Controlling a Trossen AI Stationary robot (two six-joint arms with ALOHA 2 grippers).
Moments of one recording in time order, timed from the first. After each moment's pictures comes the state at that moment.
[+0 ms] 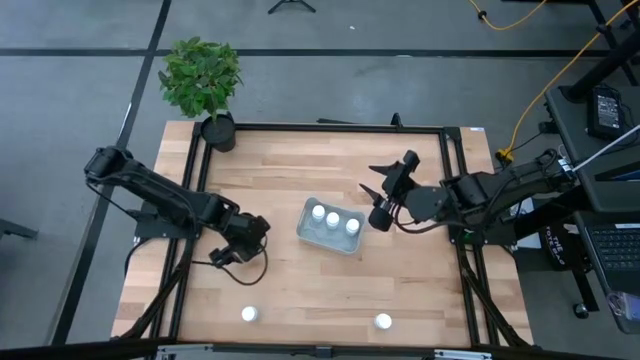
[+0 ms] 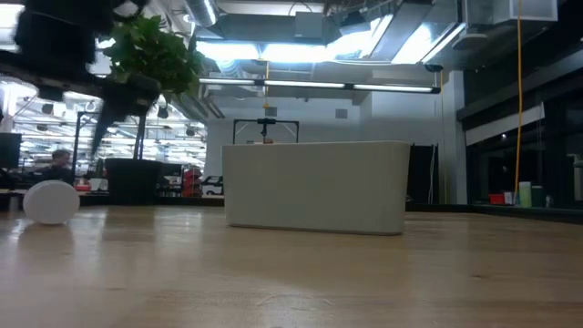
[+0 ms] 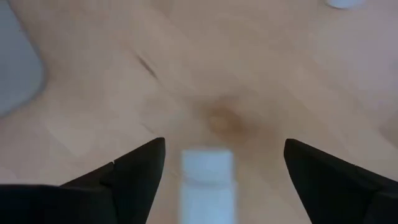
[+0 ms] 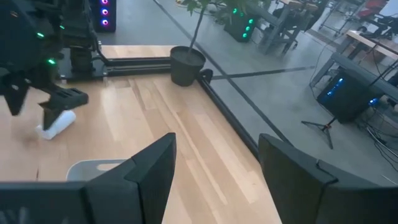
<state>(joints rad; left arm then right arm) -0.30 1.25 0.70 -0.63 0.18 0.48 0.34 1.27 1.28 -0.56 0.86 0.18</state>
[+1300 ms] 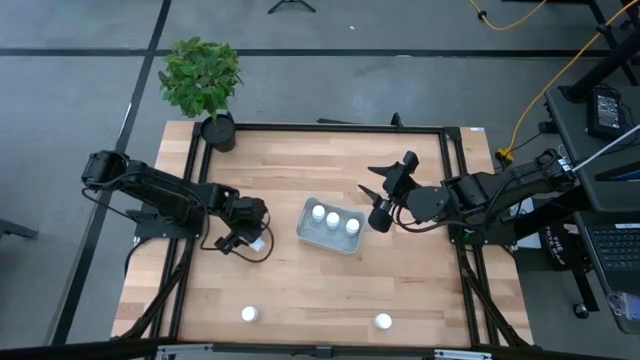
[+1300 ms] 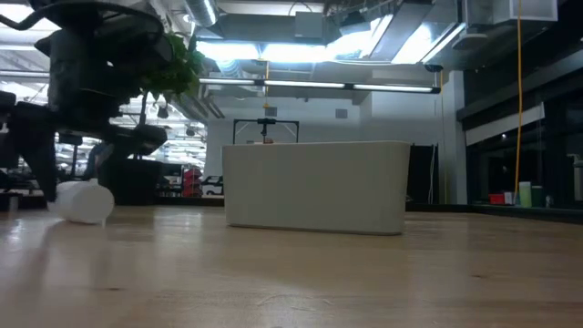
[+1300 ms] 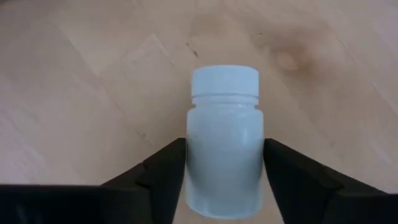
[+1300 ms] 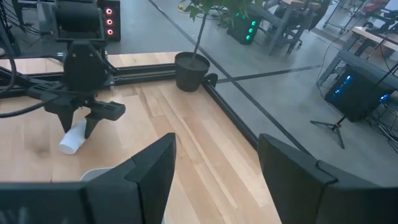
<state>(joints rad) -0.07 1.24 0.53 -0.53 0.21 0.52 0.34 1.27 1.28 -0.53 0.85 0.21</state>
